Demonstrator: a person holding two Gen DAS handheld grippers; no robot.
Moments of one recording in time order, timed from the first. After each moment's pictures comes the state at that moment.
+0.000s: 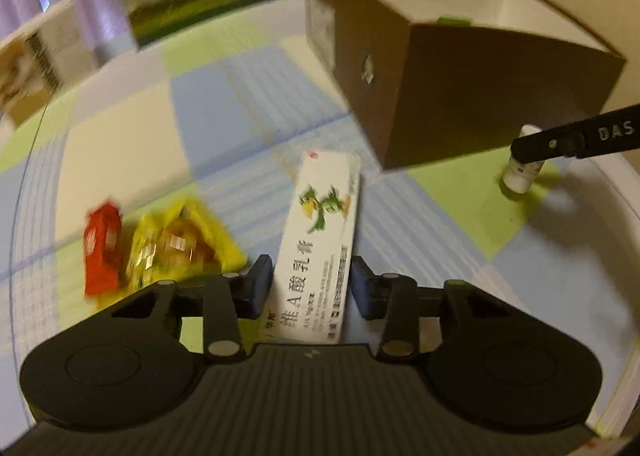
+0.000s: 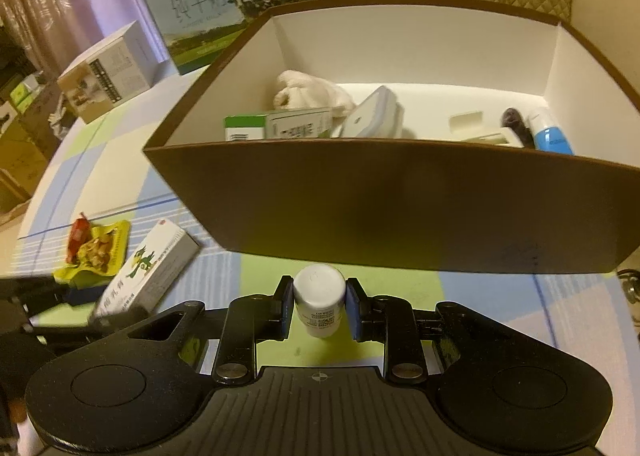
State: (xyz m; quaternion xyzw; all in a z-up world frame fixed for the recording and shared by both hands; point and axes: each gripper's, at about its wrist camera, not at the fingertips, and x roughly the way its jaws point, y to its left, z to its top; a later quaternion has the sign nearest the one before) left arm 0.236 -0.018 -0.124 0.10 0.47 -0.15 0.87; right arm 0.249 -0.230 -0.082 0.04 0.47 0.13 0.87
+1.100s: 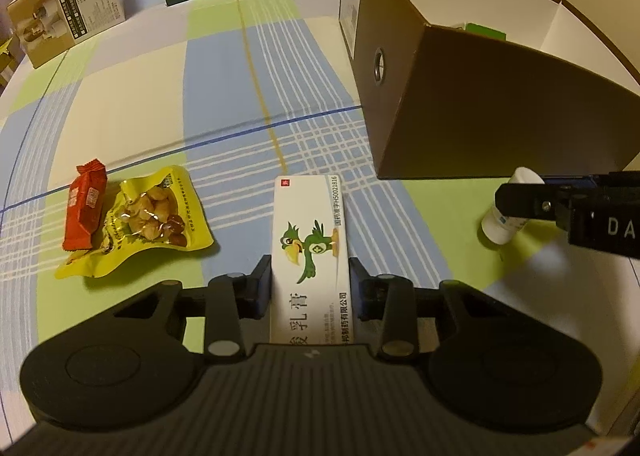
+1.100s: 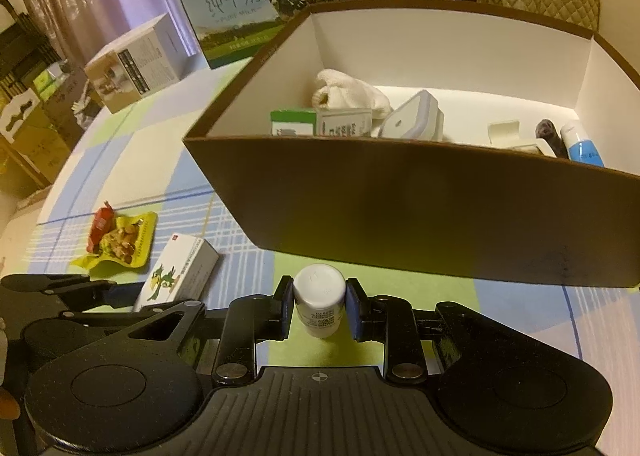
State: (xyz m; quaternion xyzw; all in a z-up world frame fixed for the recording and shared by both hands) left arm 0.246 -0.042 -0.122 0.04 0.49 -0.09 0.87; right arm 0.248 -0.215 -0.082 0.03 0.46 0.17 0.87
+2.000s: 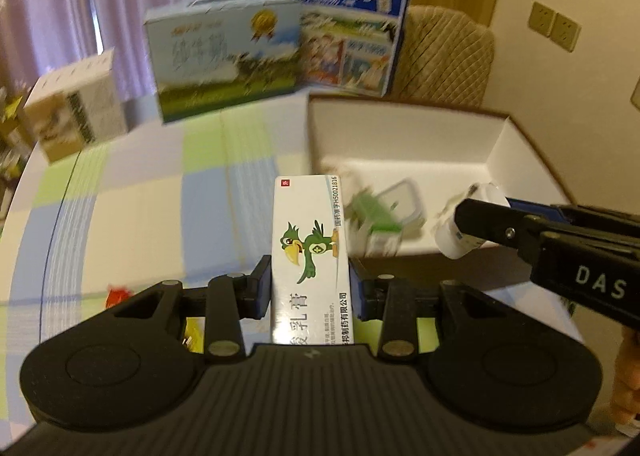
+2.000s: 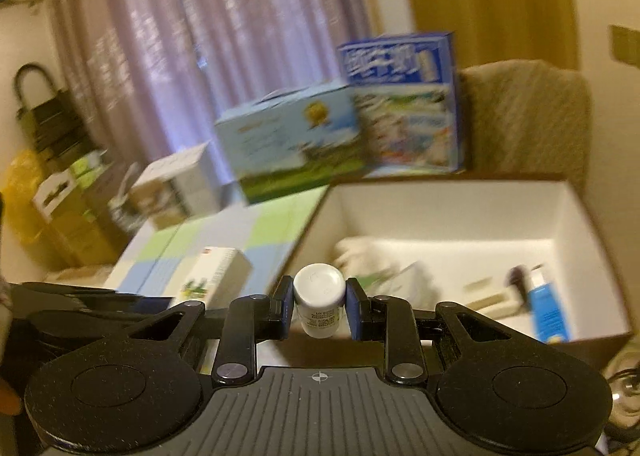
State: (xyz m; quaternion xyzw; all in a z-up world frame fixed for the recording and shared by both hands) left arm 0.254 -0.077 0.018 0.01 0.40 -0.11 0.91; right arm 0.237 -0.242 0.037 0.07 0.31 0.18 0.93
